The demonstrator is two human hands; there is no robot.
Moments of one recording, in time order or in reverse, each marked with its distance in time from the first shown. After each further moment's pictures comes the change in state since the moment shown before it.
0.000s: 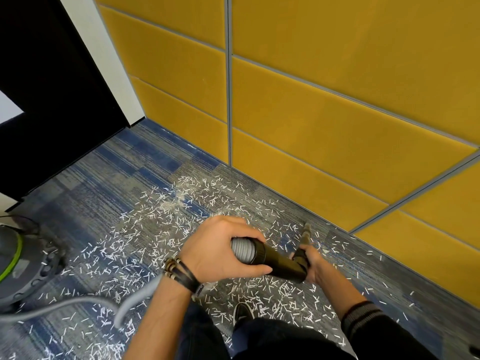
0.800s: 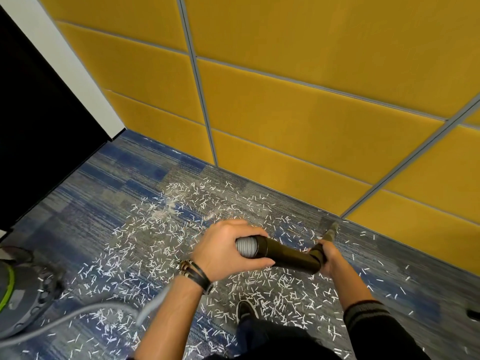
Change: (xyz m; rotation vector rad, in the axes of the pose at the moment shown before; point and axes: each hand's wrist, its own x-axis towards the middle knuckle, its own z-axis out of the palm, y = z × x) left_hand 0.051 0.019 0.052 0.011 -0.040 -0.028; right_hand -0.003 -0.038 -0.082 0.104 0.120 -0.054
